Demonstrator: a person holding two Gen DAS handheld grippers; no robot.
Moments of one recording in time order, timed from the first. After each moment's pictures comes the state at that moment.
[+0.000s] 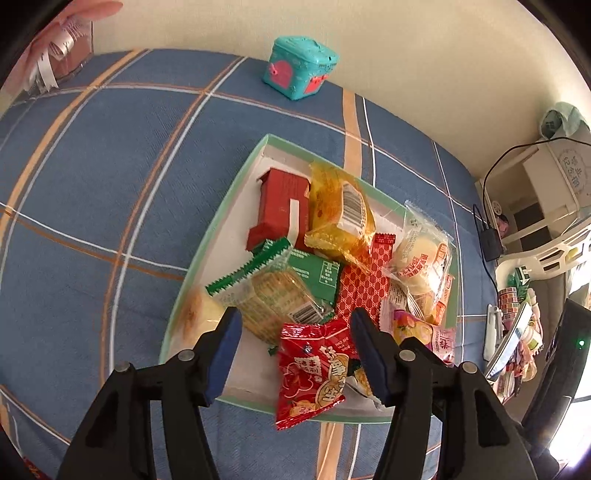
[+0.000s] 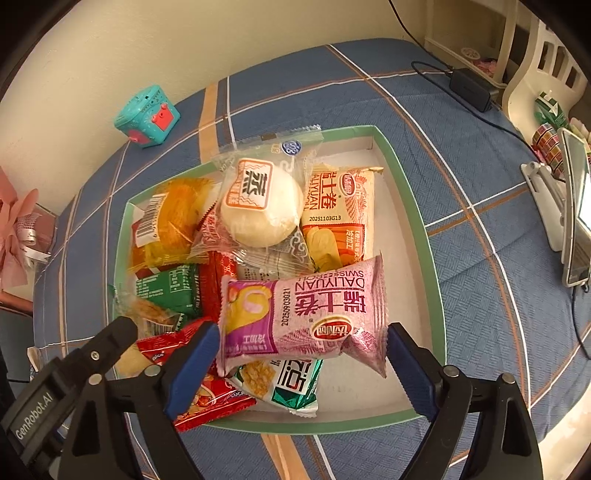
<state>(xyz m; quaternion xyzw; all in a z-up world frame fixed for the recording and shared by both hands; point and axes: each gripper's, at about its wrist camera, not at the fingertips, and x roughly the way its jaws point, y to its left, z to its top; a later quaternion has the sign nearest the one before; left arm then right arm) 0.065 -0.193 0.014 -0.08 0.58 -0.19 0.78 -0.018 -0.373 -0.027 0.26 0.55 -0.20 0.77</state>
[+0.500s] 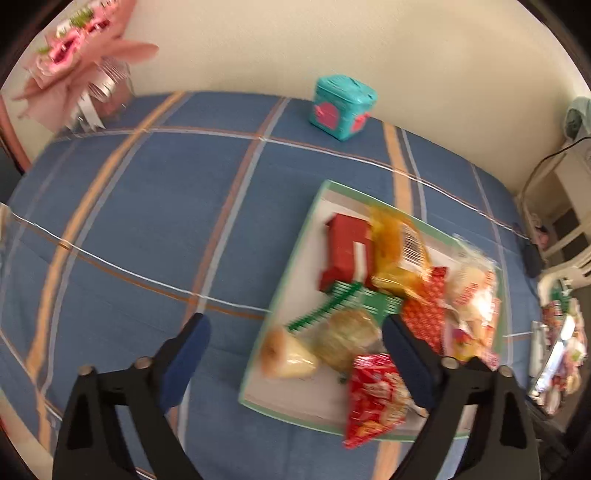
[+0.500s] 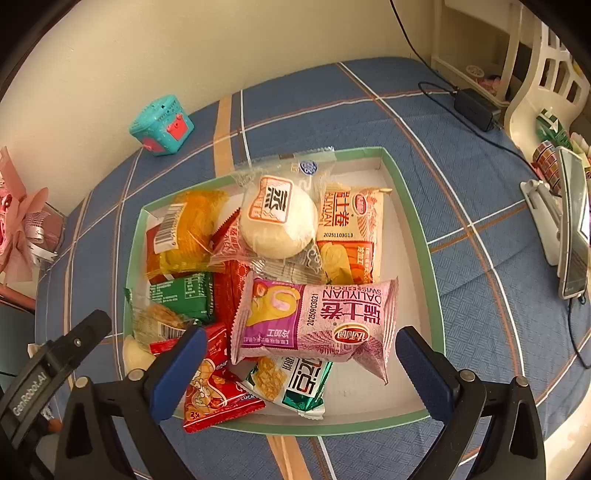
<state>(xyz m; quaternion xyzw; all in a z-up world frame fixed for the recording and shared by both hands) 0.072 -0.165 0.028 -0.01 0.53 -0.11 0.84 -0.018 -0.366 -0.013 0.24 0.52 -0.19 0.80</state>
